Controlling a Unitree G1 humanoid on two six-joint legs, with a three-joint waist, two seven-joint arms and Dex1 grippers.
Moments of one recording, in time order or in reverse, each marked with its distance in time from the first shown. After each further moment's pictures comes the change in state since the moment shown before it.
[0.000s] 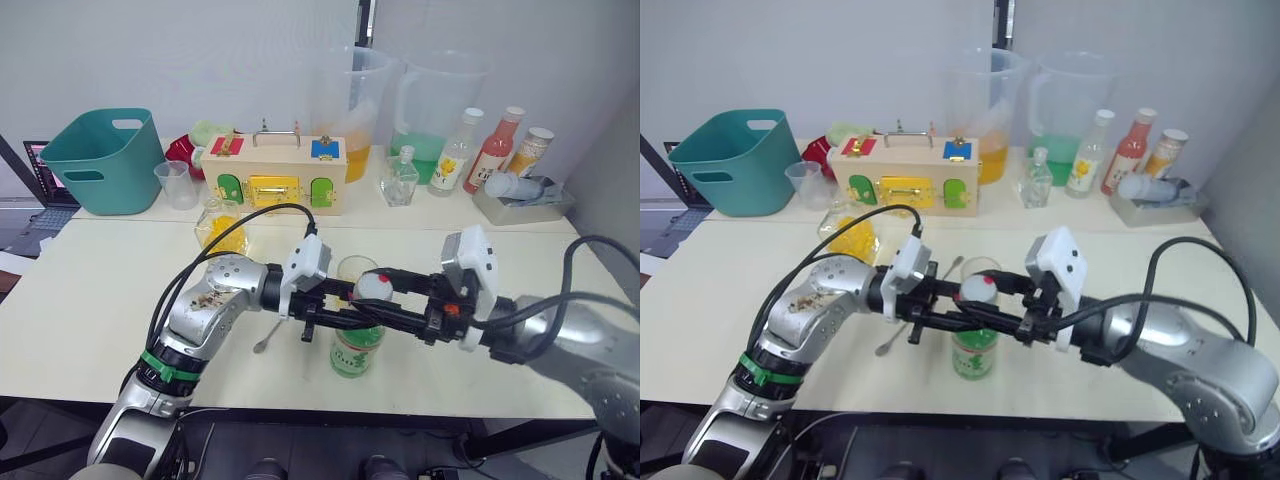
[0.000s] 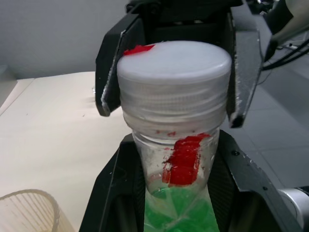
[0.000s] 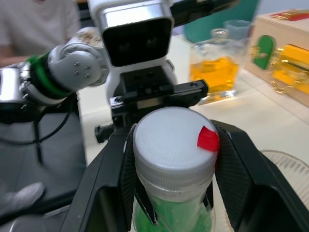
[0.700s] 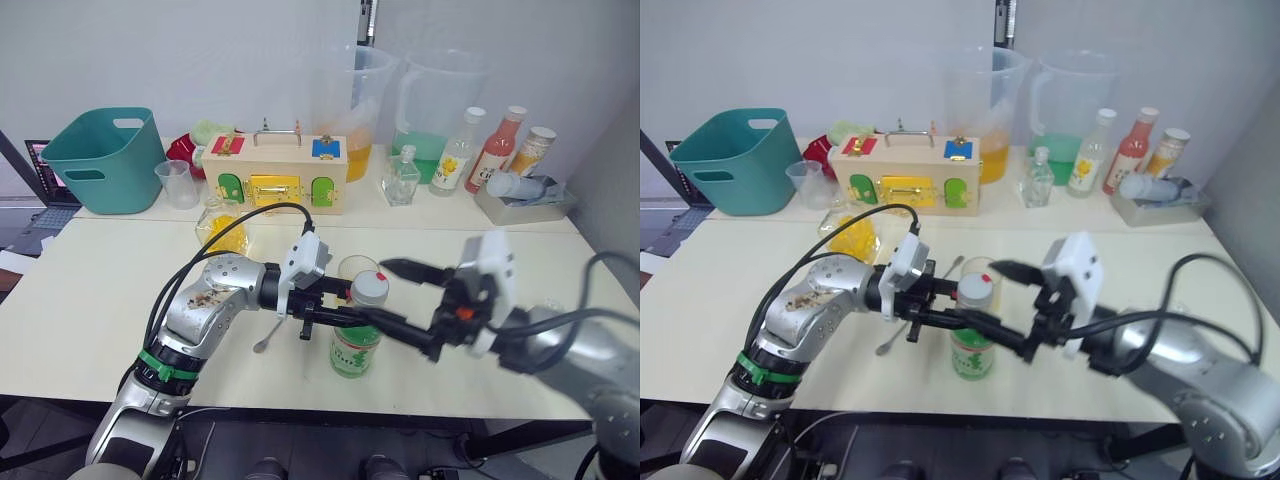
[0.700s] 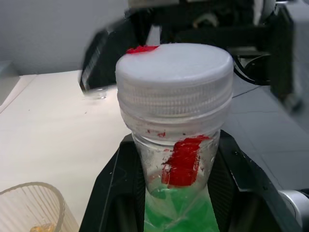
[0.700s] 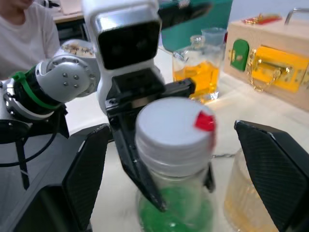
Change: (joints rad) left arm -0.020 0.005 0.009 0.048 -0.010 0.003 -0.017; right arm 0.110 0.193 -0.127 -0.200 0.045 0.148 -0.339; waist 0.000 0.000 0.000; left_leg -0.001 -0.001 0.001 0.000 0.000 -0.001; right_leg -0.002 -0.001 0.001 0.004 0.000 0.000
